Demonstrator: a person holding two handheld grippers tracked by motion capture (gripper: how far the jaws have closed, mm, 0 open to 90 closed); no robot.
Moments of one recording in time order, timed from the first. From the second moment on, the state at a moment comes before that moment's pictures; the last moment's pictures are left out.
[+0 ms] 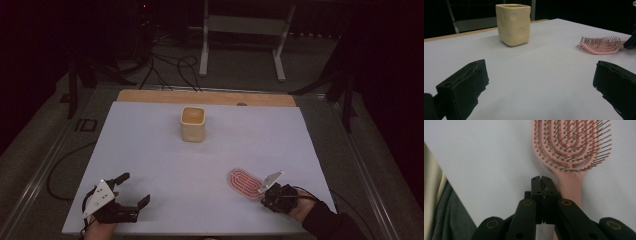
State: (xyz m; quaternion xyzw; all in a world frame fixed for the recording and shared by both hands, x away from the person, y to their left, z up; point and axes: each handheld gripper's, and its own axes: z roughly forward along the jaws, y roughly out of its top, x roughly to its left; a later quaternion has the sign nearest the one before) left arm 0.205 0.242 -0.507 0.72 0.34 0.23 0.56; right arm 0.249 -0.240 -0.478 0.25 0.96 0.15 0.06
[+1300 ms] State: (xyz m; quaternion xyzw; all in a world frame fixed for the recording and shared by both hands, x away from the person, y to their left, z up) left arm 0.205 0.241 -0.508 0.72 0.34 0.23 0.56; right arm 0.277 -0.254 -0.452 0.23 0.96 0.12 0.03
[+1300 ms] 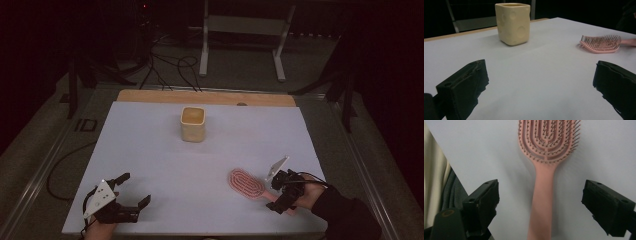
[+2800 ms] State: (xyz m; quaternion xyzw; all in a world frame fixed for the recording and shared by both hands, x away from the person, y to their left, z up) left arm 0.205 0.242 -0.508 0.72 0.34 0.23 0.56; right arm 0.290 -0.233 -0.482 0.26 0.96 0.06 0.02
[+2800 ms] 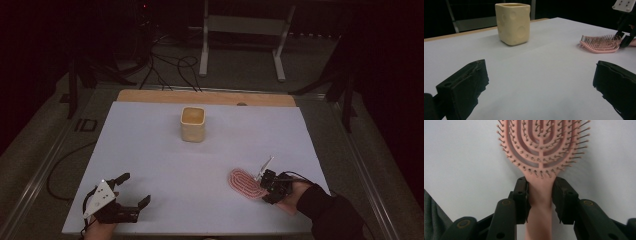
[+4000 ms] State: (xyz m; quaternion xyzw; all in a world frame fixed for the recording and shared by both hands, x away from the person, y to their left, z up) left arm 0.207 0.242 -0.509 0.72 0.34 0.23 0.56; right arm 0.281 -0.238 -0.487 0.29 0.95 0.09 0.05
